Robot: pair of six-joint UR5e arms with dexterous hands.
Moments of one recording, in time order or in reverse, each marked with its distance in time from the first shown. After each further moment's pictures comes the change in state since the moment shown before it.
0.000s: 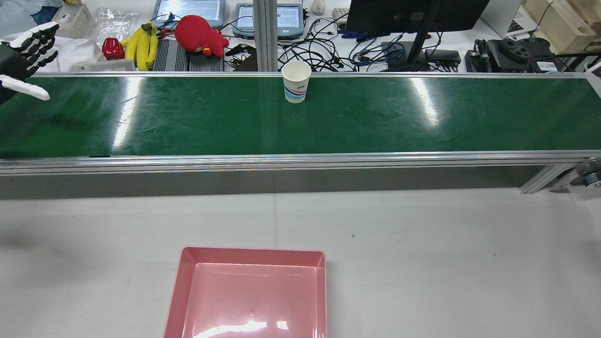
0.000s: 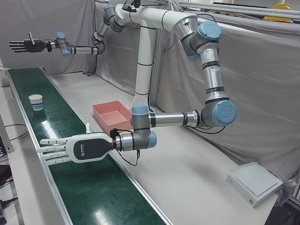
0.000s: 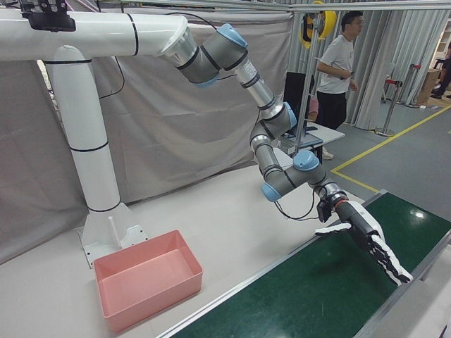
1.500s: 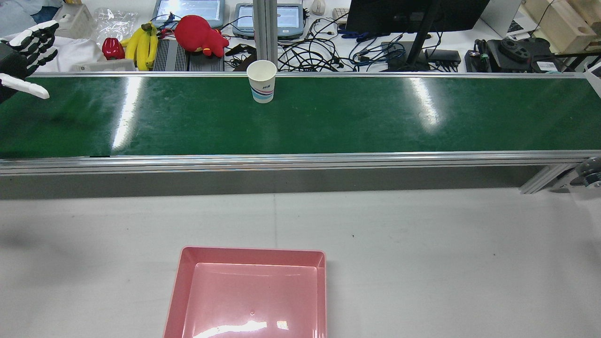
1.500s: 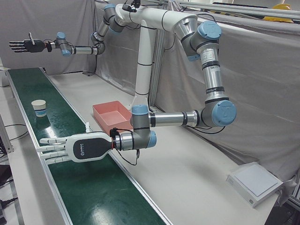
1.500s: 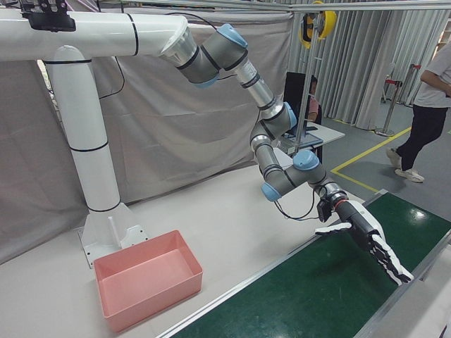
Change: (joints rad) left arm -0.002 -0.002 -0.003 0.005 0.000 -0.005; right arm 0.000 0.000 -0.001 0.000 0.000 0.000
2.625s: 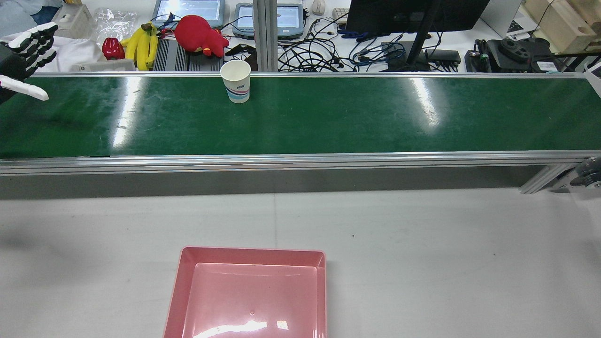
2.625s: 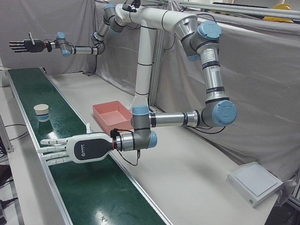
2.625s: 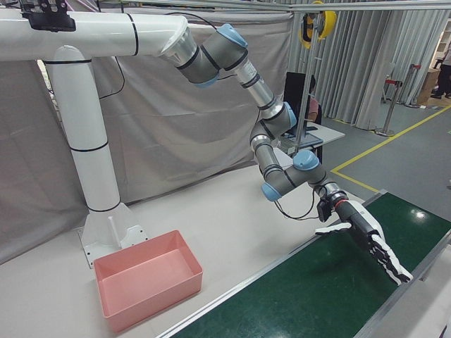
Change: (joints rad) left arm 0.001 0.006 0.000 0.000 0.000 0.003; right arm 0.000 0.000 0.000 0.000 0.000 0.000
